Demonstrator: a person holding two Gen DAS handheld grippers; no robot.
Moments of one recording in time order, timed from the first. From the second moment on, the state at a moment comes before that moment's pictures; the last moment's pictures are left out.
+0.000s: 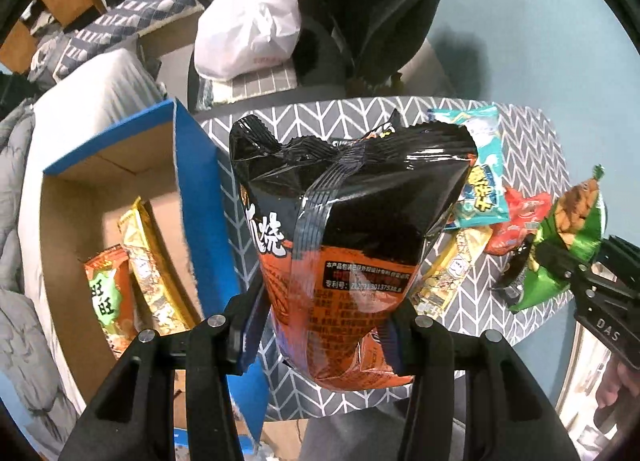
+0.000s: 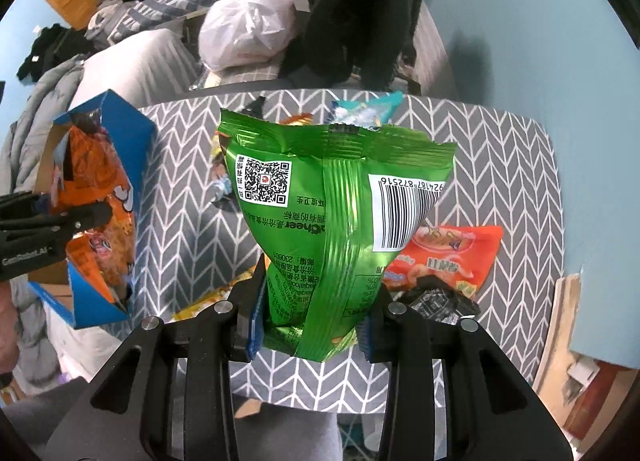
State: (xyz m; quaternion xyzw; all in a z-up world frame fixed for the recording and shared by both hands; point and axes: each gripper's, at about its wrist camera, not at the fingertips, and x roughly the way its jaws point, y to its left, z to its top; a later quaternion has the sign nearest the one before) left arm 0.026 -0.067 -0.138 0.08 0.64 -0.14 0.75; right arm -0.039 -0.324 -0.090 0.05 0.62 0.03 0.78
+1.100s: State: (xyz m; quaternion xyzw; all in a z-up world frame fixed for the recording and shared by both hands) left arm 0.010 0.026 -0.049 0.04 0.58 -0.09 0.81; right arm 0.014 -0.189 -0.045 -0.03 0.58 0.18 0.79
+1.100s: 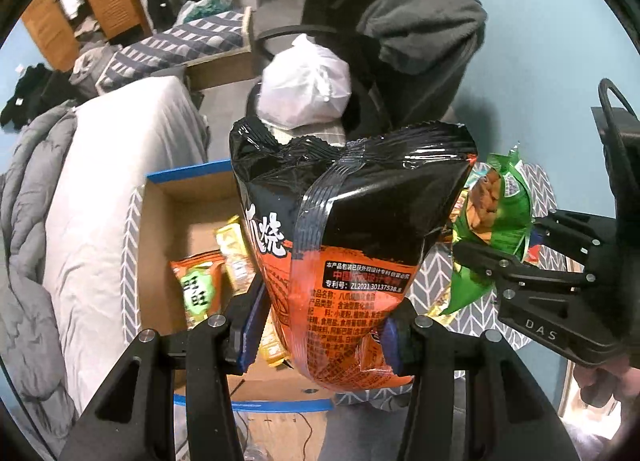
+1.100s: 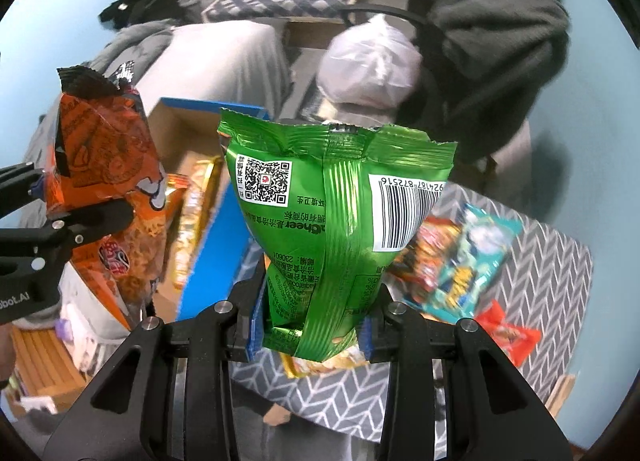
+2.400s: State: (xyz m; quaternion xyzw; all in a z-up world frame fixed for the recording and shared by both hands) left arm 0.019 0.157 -0.143 0.02 0.64 0.01 0.77; right arm 0.056 -0.005 -0.119 -0.08 0.63 0.28 0.72
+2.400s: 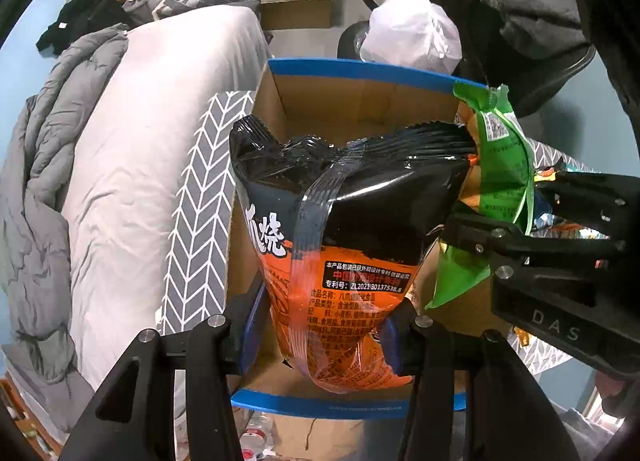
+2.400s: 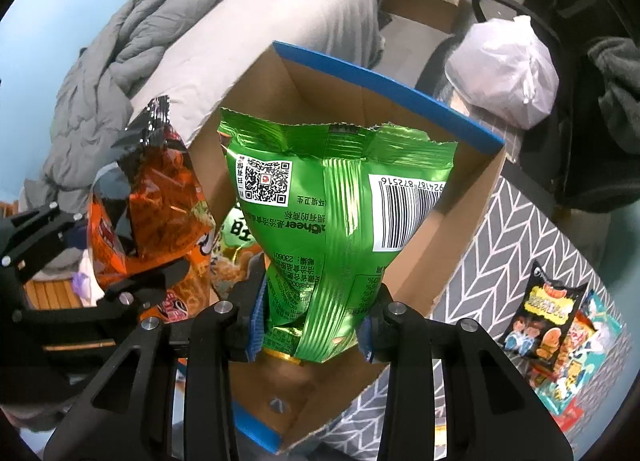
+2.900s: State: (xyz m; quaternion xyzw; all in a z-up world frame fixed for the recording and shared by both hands) left arm 0.023 0.161 -0.147 0.03 0.65 0.04 0.76; right arm 0.058 -0.010 -0.117 -0.08 0.63 0.25 0.73
